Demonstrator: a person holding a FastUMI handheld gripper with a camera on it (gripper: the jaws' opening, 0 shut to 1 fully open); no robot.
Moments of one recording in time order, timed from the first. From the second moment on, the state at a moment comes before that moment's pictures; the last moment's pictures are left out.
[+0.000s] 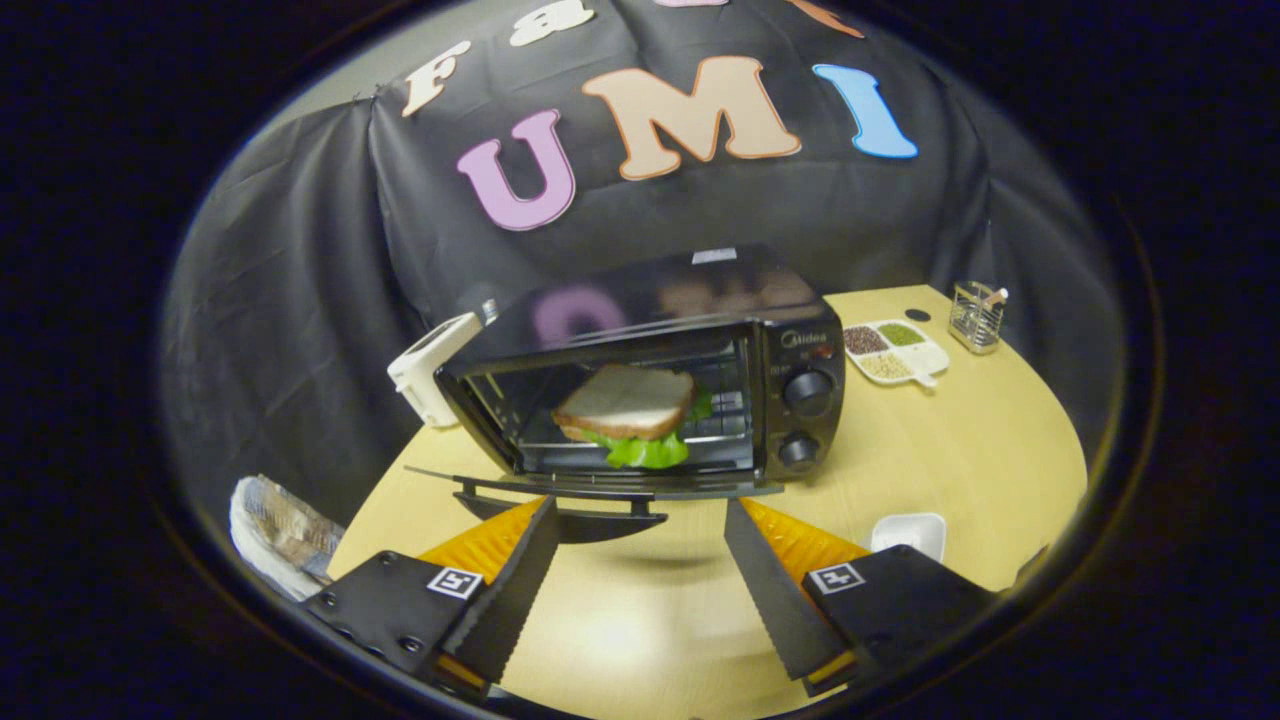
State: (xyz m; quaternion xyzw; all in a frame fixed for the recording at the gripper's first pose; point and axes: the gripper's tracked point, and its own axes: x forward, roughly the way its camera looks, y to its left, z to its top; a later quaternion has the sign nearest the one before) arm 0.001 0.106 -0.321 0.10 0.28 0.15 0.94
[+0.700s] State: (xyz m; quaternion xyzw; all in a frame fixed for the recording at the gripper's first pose) arm 0.092 0.118 -0.274 0.04 0.20 0.12 0.97
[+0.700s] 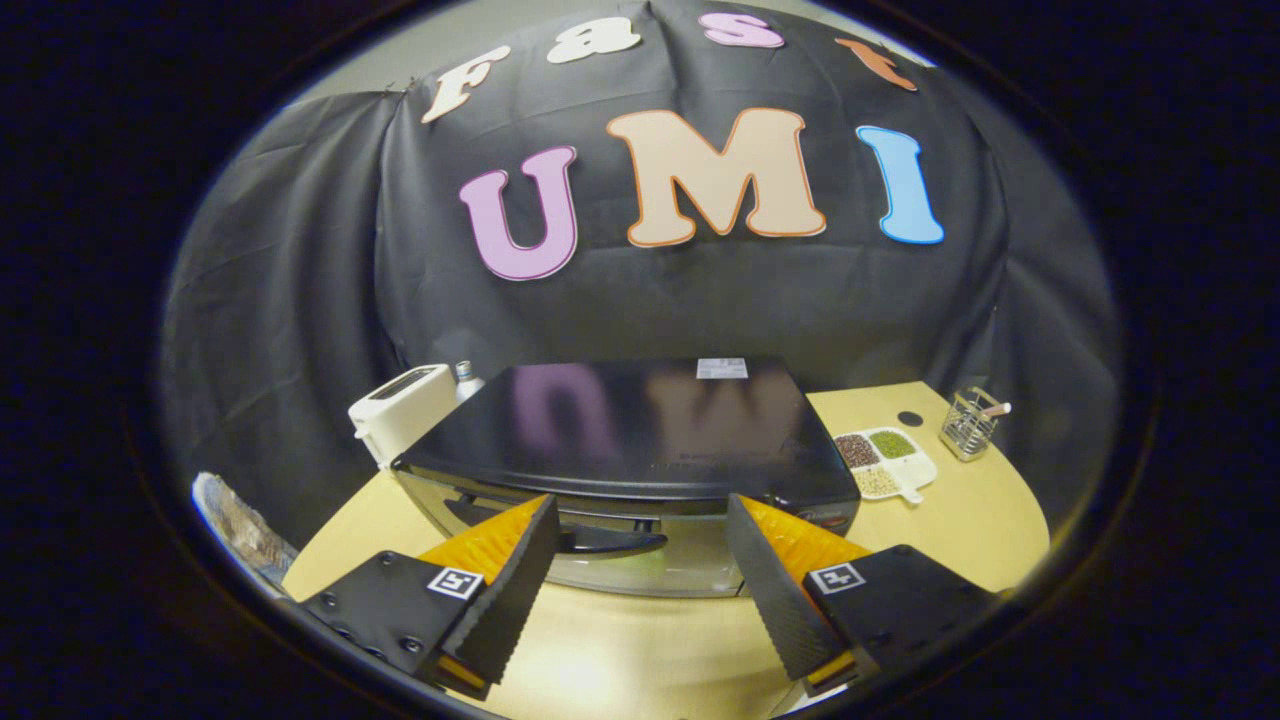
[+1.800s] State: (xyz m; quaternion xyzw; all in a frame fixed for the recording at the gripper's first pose) arm 0.019 0.061 -0.023 0.06 0.01 0.09 0.99
